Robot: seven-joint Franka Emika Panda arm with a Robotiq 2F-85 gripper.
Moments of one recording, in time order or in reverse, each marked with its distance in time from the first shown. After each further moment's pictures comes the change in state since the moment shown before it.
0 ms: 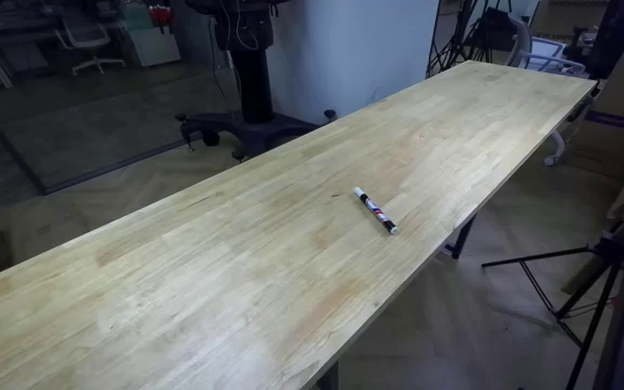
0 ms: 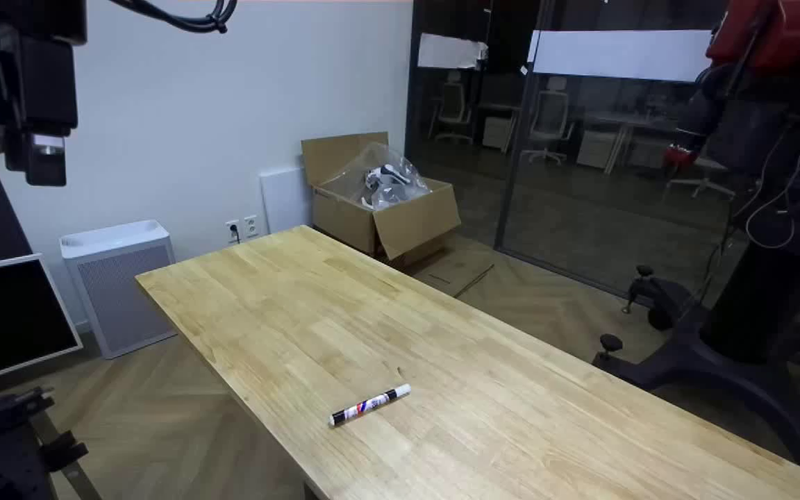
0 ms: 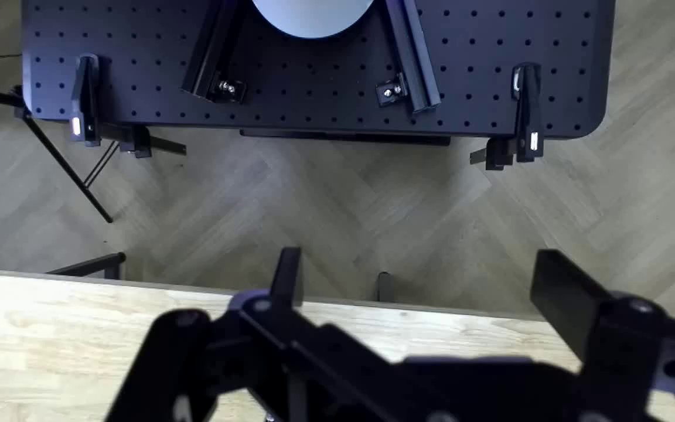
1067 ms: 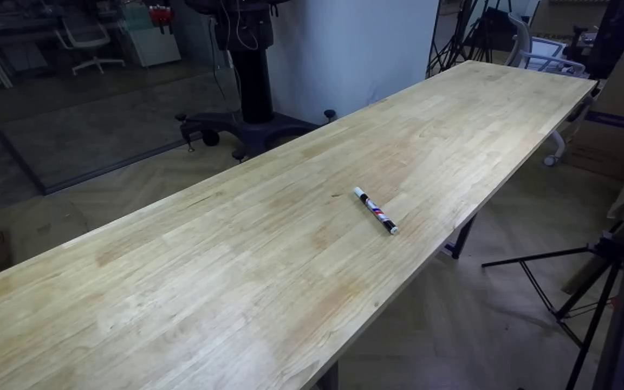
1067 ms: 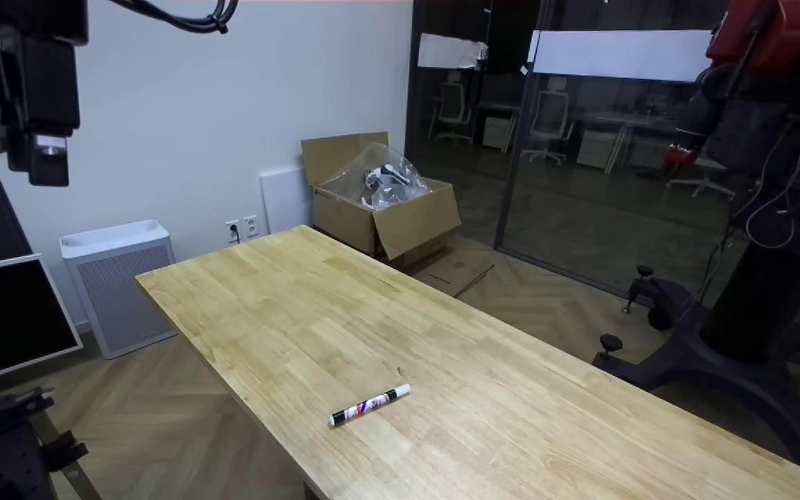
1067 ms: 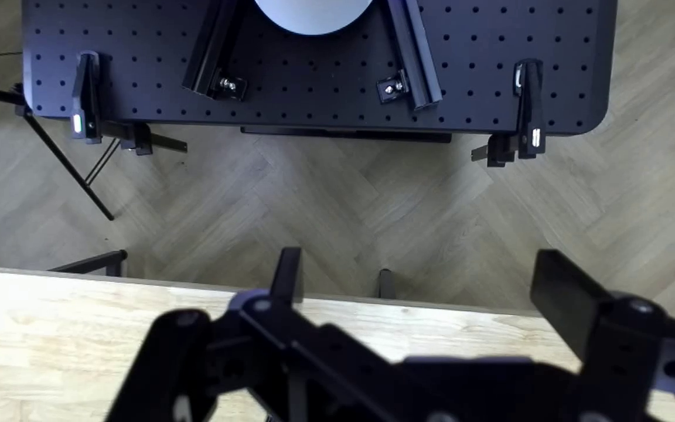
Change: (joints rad) arm -0.001 0.000 0.000 -0.001 -0.003 0.008 0.001
